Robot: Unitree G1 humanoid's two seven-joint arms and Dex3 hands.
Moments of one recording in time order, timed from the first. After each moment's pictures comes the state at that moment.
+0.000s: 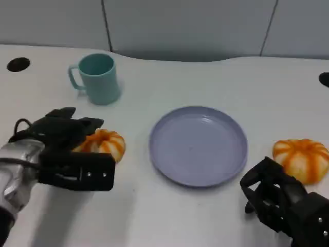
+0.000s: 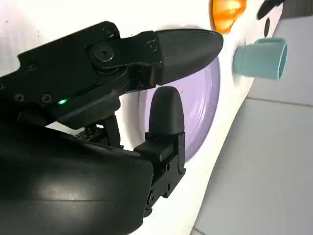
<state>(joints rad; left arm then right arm) -0.60 0.43 -0.39 0.68 0.83 -0.15 -0.24 0.03 -0.03 0.06 0.29 -0.10 -0.26 0.06</state>
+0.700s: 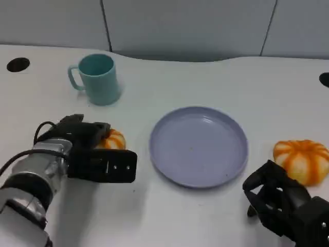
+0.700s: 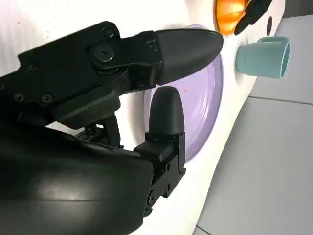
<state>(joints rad) -0.85 0.24 -0.57 1.27 0.81 -0.14 0.00 0.07 -0.03 0.06 0.25 -0.10 -0.25 0.07</state>
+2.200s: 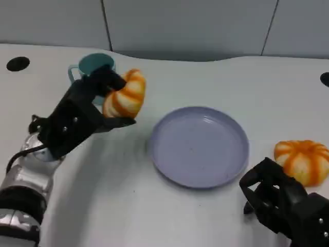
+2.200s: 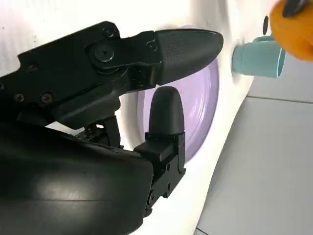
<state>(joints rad) -0.72 0.22 -0.12 1.02 0.20 -0.58 -0.14 0.06 -0.01 0.07 0.22 -0.09 -0.21 0.06</state>
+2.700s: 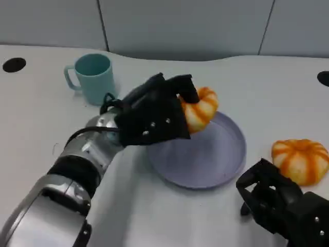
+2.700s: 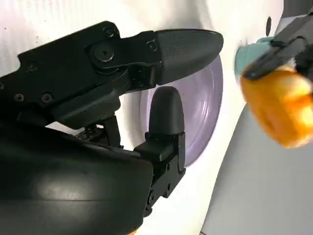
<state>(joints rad) -0.94 0.04 -0.38 1.16 0.48 -0.47 -0.08 0.06 -0.01 0.08 0.23 -0.10 -0.20 0.07</state>
